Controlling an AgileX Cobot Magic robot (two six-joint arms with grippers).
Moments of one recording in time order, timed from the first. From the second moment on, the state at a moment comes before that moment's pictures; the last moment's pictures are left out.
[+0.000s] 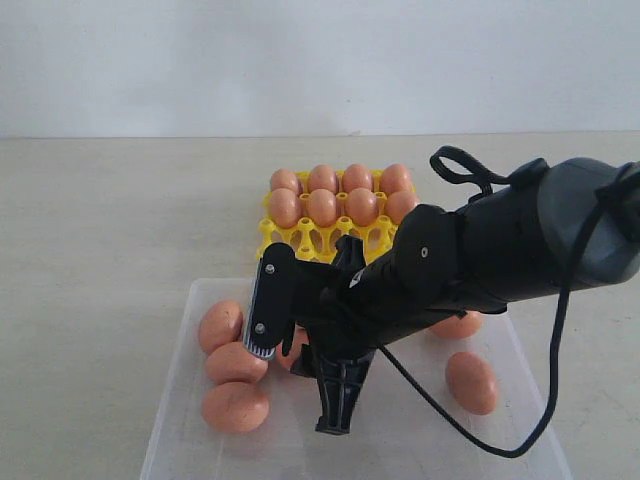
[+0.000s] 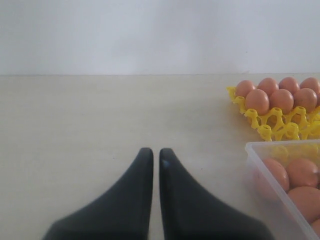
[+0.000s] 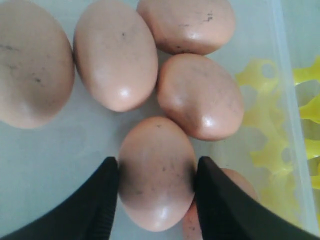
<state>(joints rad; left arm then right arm) -0.07 0.00 0.00 -0.24 0.28 0.20 0.63 1.86 -0.91 0.63 0.17 -1.37</state>
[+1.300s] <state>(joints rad) -0.07 0.00 0.00 -0.24 0.28 0.20 0.63 1.89 -0.91 0.72 0.14 -1.04</state>
